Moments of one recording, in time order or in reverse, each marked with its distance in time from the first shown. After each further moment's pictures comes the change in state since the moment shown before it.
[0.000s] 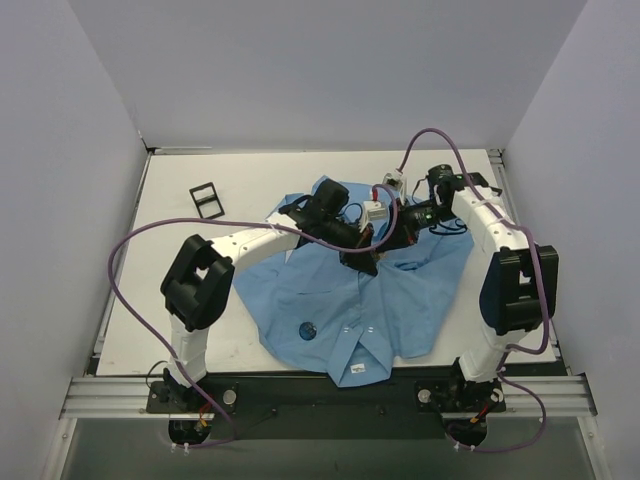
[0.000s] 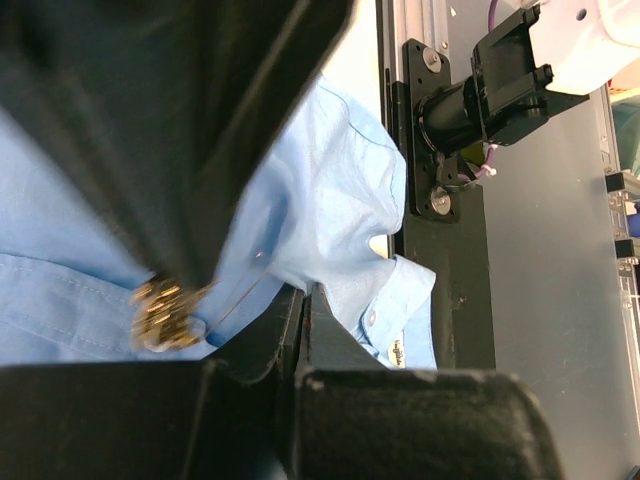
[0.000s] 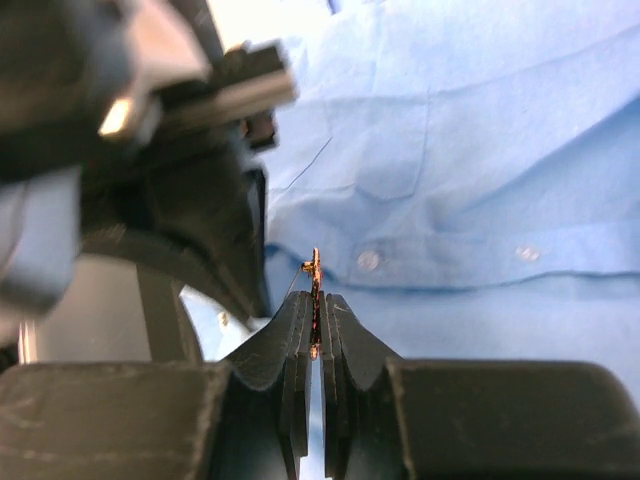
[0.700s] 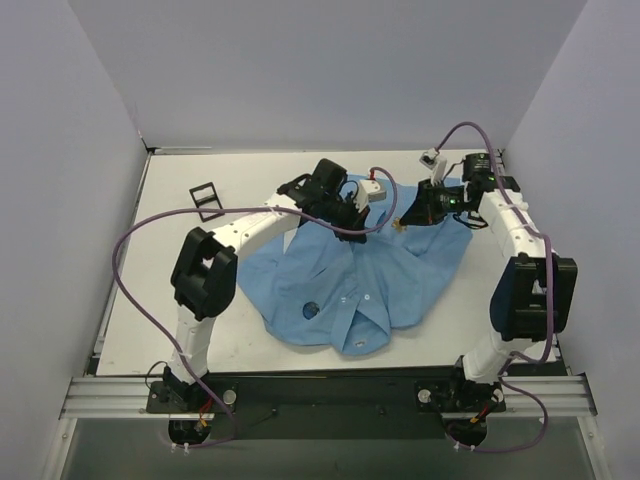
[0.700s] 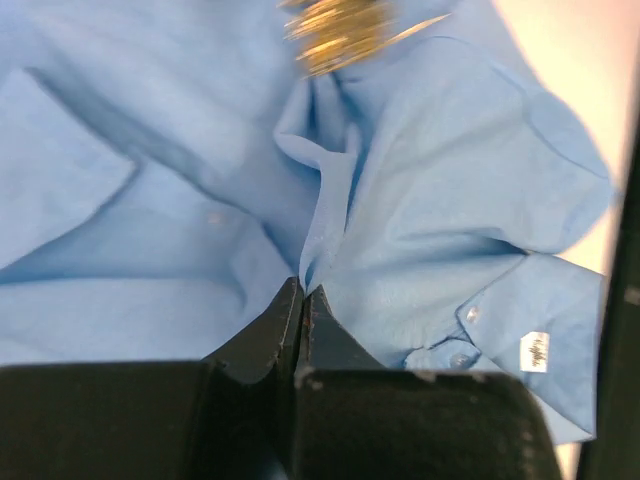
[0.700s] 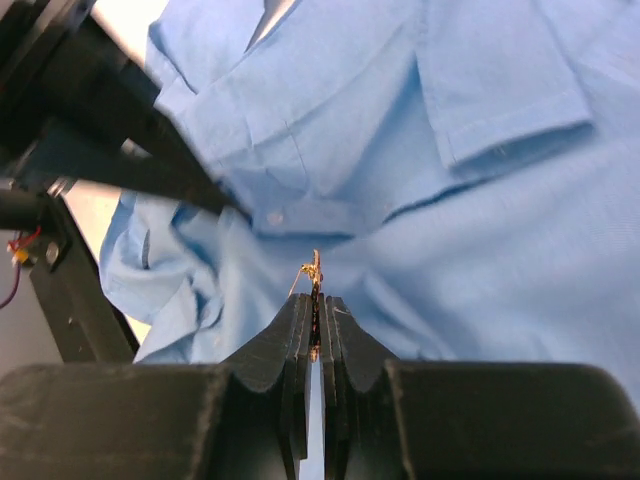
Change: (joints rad) left arm 0.053 0.081 0.204 -0.181 -0.313 0.214; right arm -0.134 -0.040 -0.033 0.332 0.132 0.336
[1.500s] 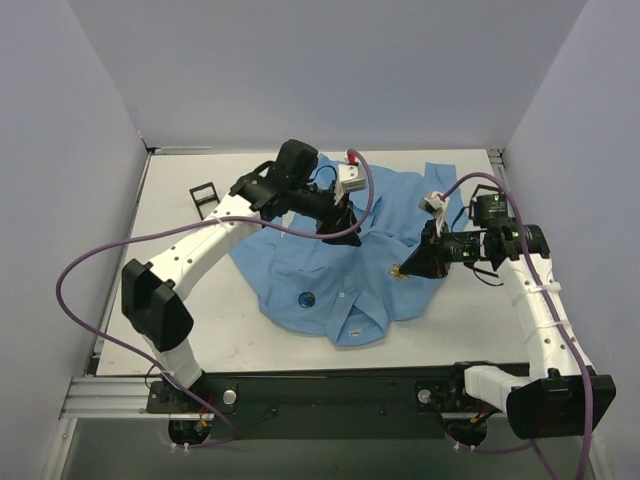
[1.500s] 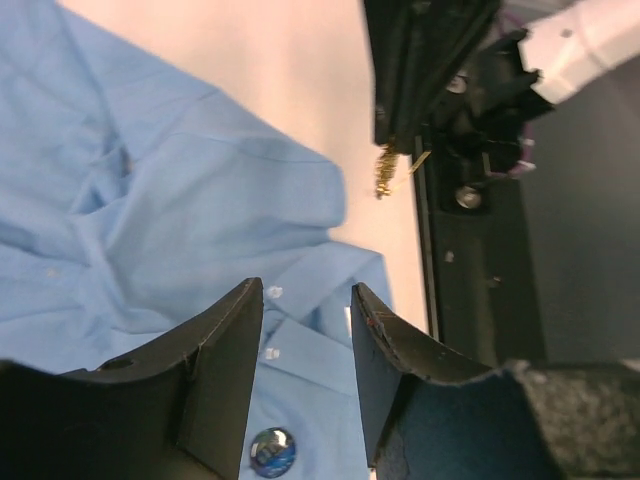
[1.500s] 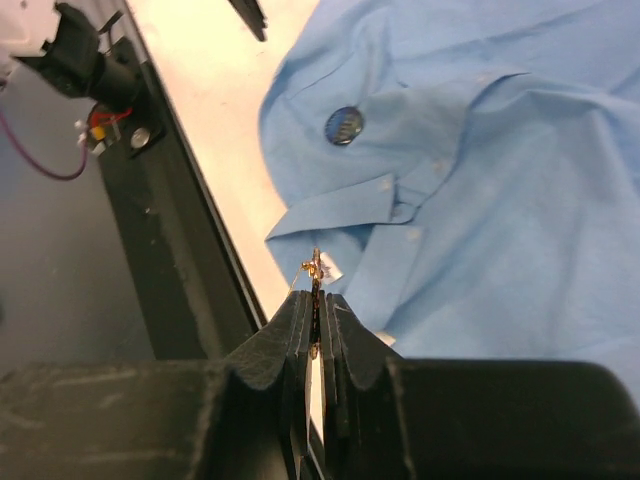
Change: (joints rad) left arm 0.026 -0.293 -0.001 -0.142 0.211 0.050; right arm 0.054 -0.556 -0.250 -0.273 -0.079 -0.187
